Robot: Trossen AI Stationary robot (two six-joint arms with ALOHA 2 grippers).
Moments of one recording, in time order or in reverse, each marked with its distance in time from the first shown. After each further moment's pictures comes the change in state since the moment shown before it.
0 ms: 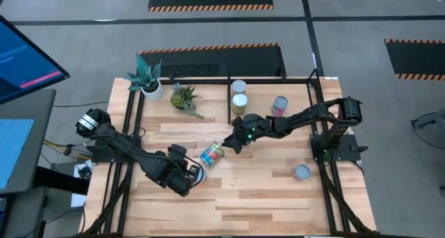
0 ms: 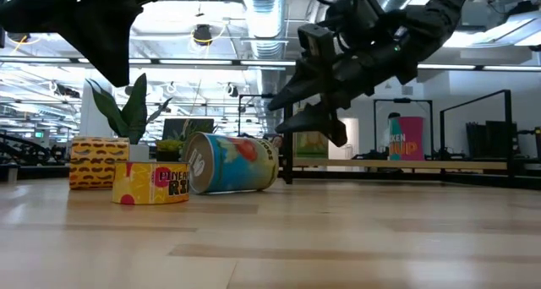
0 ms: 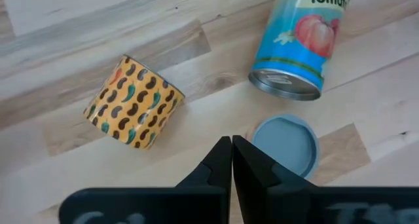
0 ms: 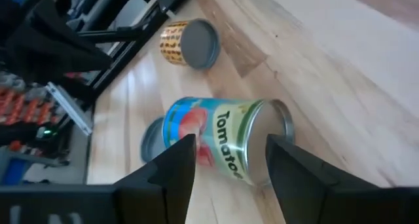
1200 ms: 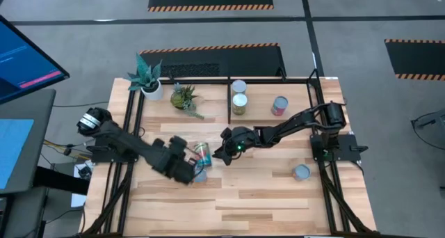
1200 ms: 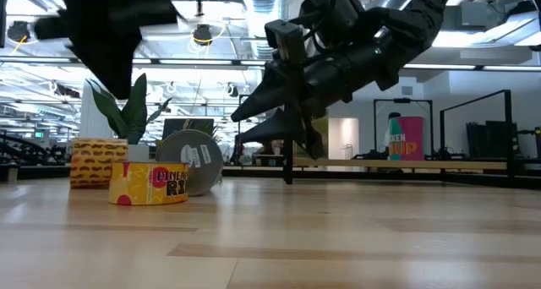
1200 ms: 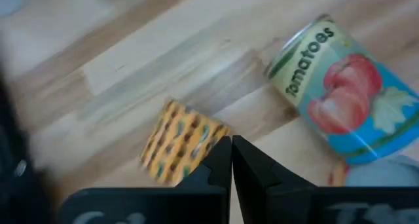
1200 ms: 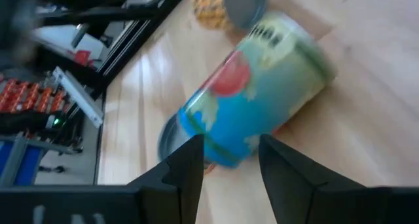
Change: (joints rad) left arm 0.119 -0.001 -0.057 -0.080 -0.010 0.256; right arm 0.106 0.185 0.151 0.043 0.023 0.061
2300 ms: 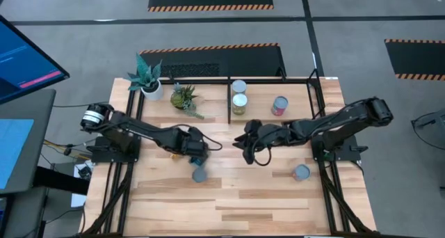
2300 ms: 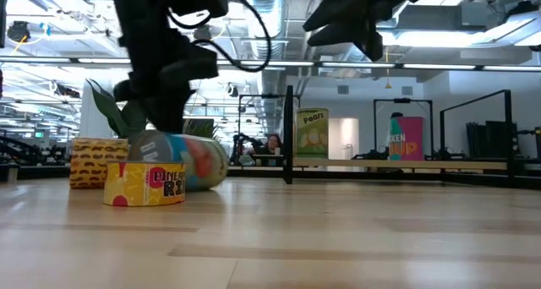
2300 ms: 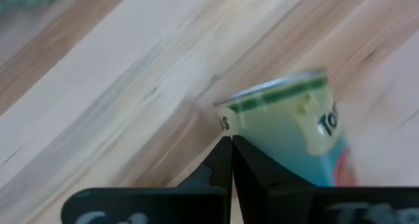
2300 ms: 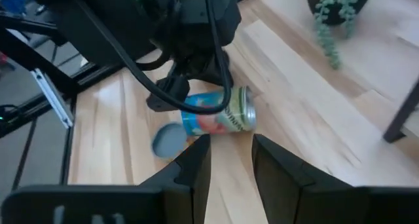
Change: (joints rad) left arm 0.267 0.001 -0.155 0.487 0.162 0.543; right arm 0.137 -0.531 -0.001 -0.593 0.406 -0.193
